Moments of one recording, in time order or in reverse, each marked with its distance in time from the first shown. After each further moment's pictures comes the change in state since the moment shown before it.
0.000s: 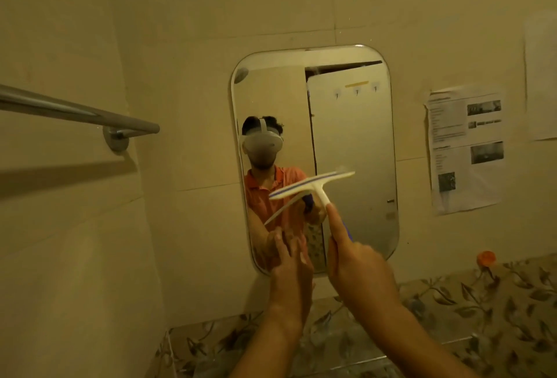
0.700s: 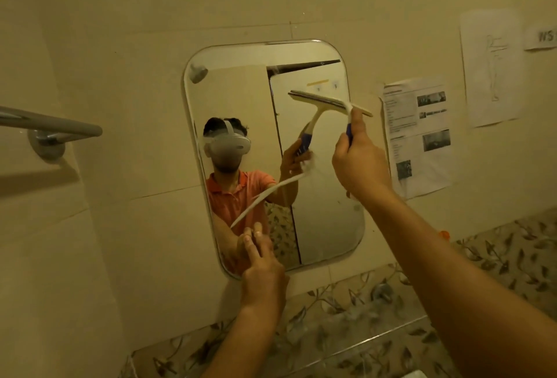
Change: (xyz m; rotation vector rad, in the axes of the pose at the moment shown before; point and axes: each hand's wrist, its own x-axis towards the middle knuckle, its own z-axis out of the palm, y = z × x) left_hand 0.007 0.007 0.004 -0.471 -0.090 -0.216; right_hand 0.104 0.031 -0.095 0.437 0.329 0.347
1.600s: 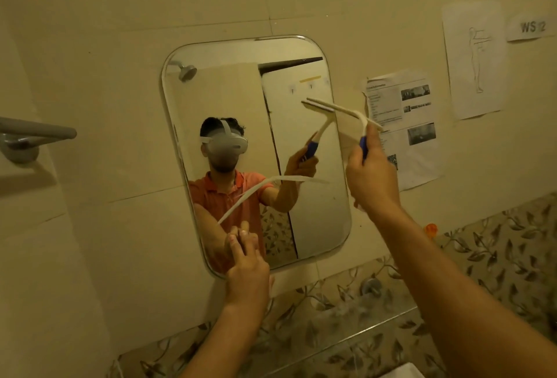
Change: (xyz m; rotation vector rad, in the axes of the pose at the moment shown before) left_hand -0.010 -0.002 -0.027 0.031 -0.038 0.059; right_hand -0.006 0.054 -0.016 0.181 0.080 0.097
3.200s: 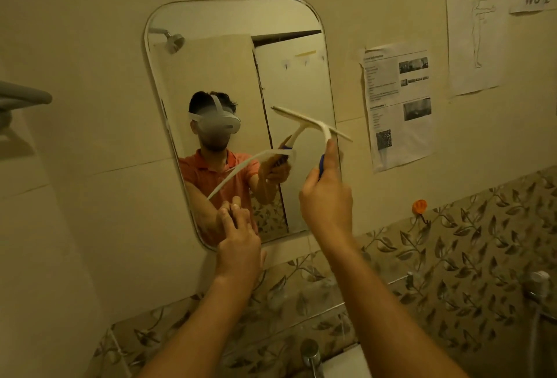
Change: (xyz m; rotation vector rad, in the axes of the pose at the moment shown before) left_hand 0.002 -0.002 0.011 0.084 0.078 -0.017; right_hand -0.079 0.016 0.053 -0.158 -0.046 0.013
